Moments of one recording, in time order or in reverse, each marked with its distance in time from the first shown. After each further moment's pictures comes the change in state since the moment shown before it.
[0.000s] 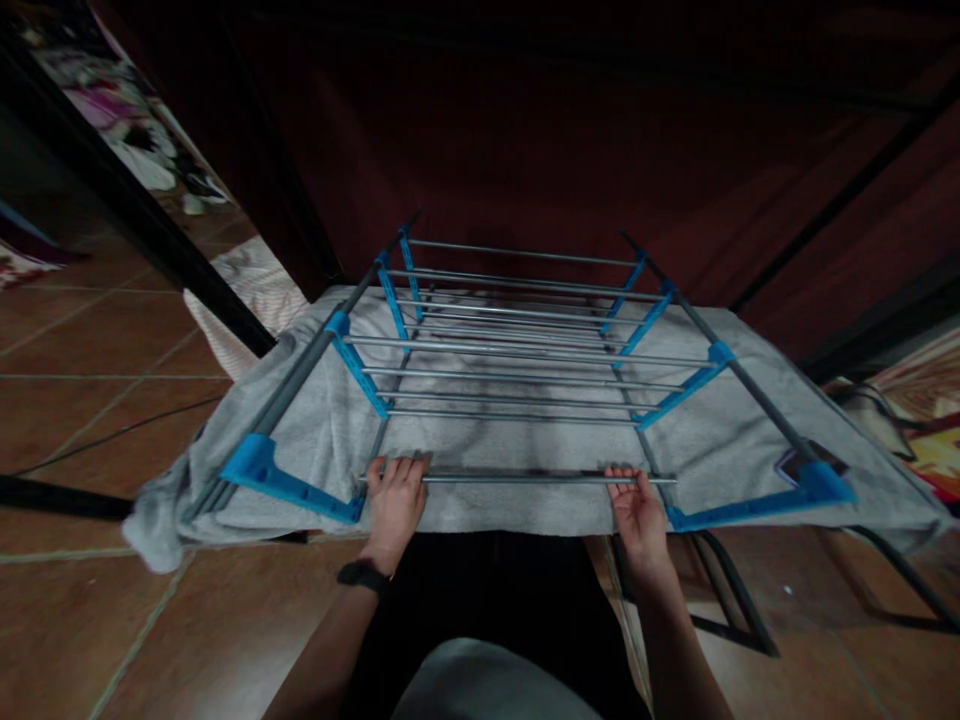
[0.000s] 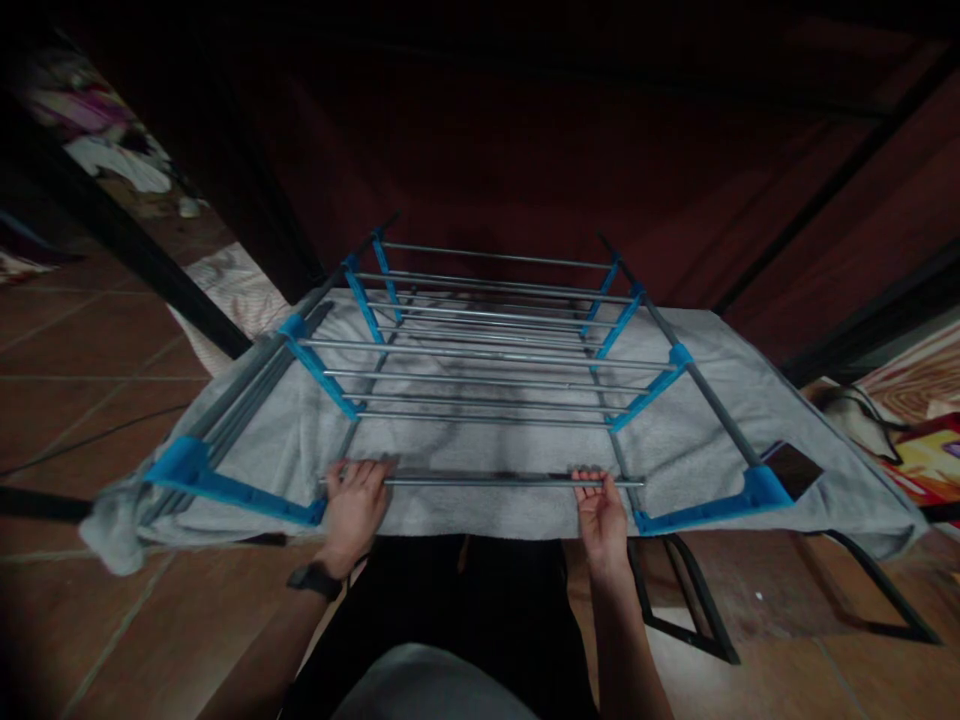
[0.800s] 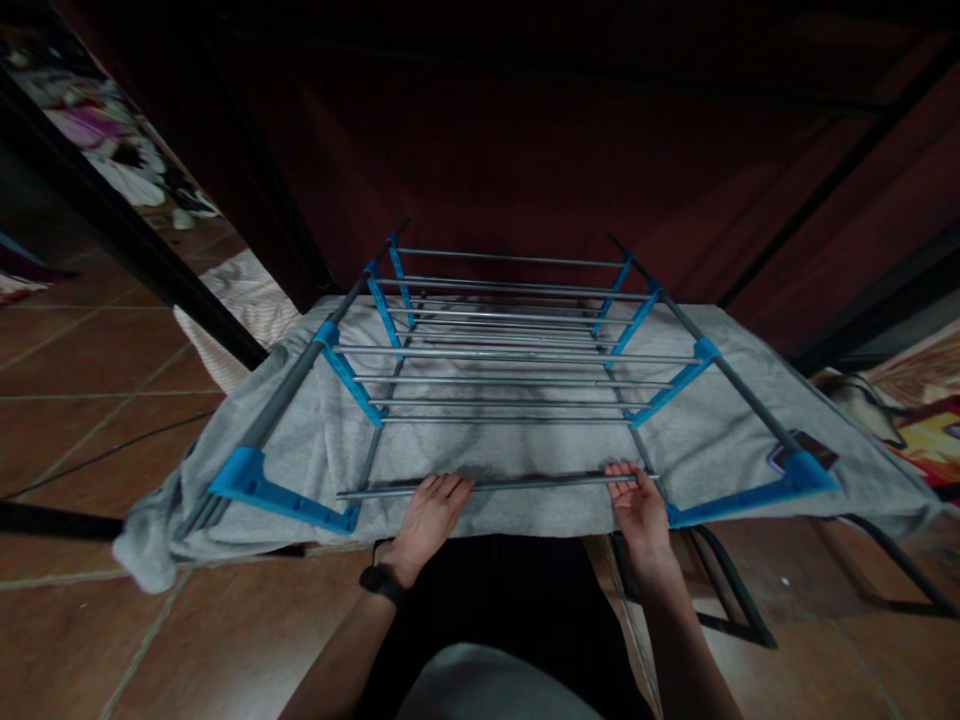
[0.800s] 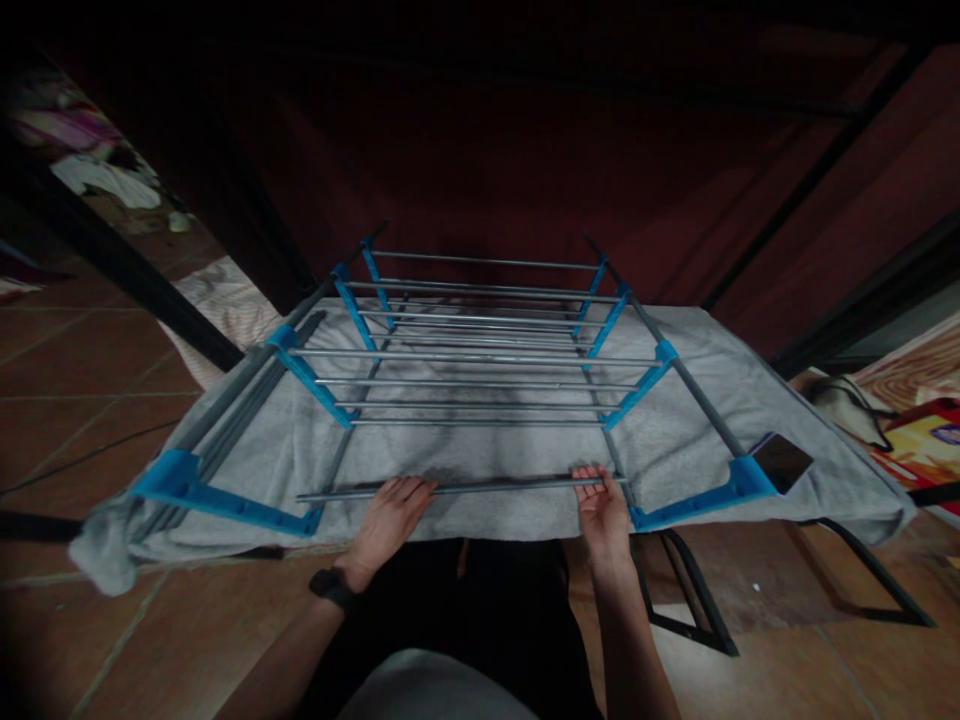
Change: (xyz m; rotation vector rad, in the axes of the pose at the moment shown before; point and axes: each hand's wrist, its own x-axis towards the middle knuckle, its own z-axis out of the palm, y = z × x) left_hand 0.009 0.041 0.008 -0.177 -0.119 0.357; right_hand 0.001 -0.012 0.005 -0.003 0.056 0.037
